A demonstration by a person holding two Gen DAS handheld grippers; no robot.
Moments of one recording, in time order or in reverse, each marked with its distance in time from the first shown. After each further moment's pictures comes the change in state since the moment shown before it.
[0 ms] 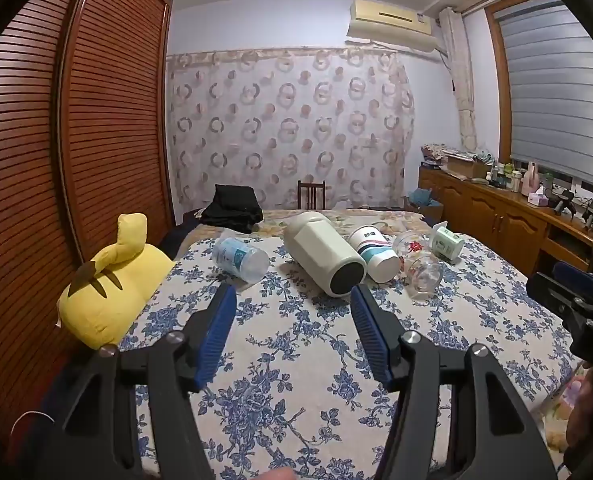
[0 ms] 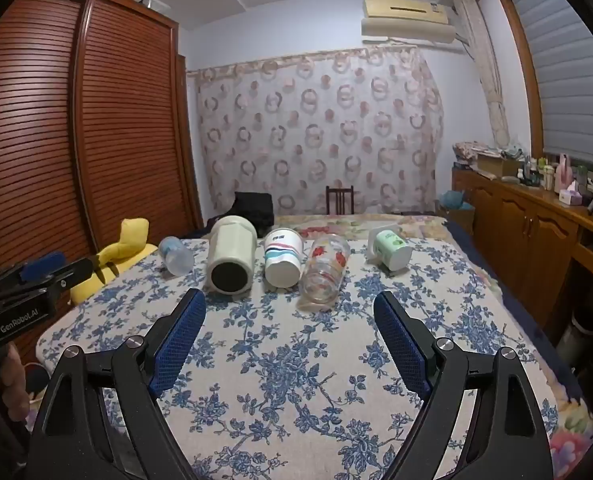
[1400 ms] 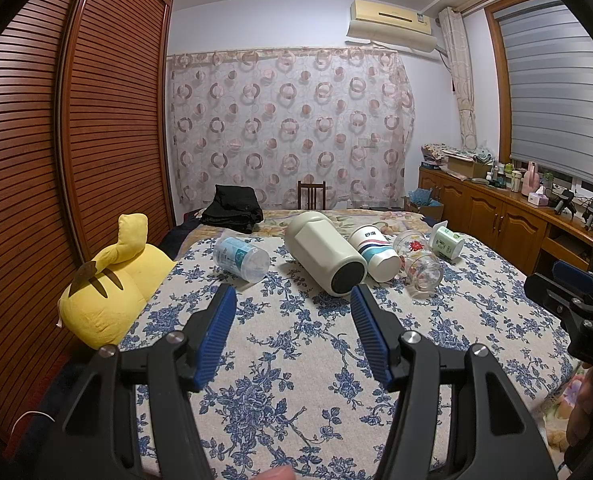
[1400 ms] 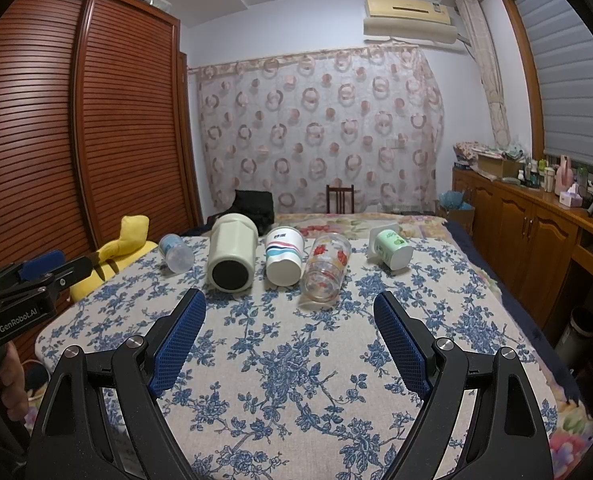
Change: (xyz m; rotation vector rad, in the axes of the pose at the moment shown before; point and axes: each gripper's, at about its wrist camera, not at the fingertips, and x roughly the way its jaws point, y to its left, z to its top) left arm 0.000 0.000 0.000 0.005 -0.003 0.002; right arm 0.000 0.001 0.000 -0.004 0.002 -0.001
